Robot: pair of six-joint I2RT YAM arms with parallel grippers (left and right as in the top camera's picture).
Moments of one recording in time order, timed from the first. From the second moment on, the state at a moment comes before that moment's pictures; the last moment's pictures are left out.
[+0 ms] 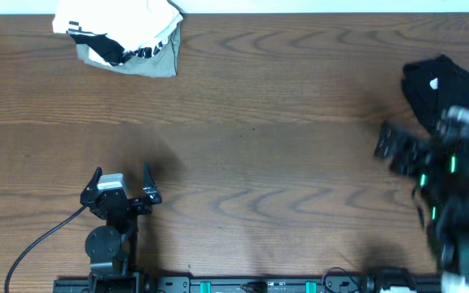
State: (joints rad) left arm 0.05 0.01 0.03 -0.13 -0.04 -0.06; right arm -0.04 0.90 1.07 -0.79 0.06 0.33
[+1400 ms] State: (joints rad) left arm 0.05 0.01 0.03 -0.13 -0.04 -0.06; right arm -0.42 2.07 1.67 -0.83 0.09 -0.41
